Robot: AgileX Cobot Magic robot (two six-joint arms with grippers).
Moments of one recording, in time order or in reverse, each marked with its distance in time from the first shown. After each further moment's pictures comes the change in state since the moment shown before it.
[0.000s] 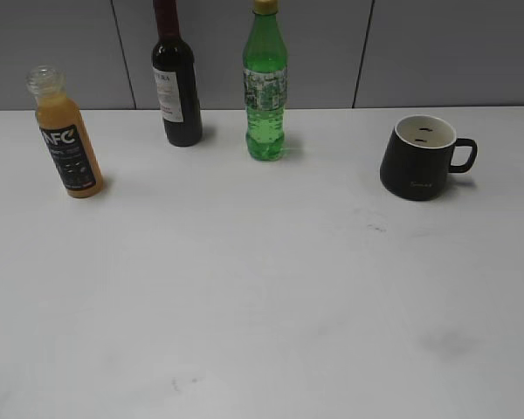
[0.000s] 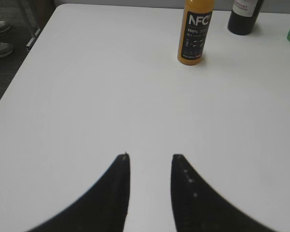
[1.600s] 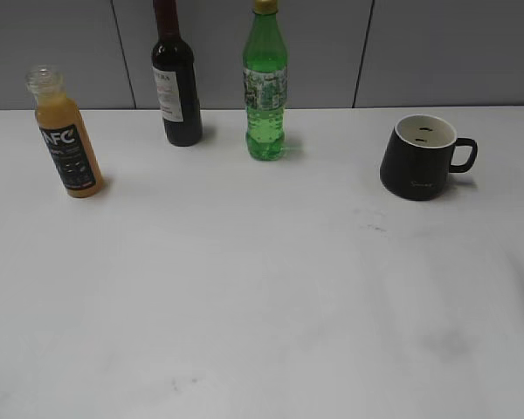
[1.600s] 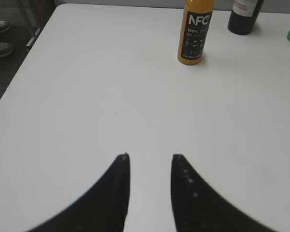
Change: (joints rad) left arm 0.000 0.000 0.000 0.000 0.000 0.000; right arm -0.001 1.112 0.107 -0.018 -1.653 0.000
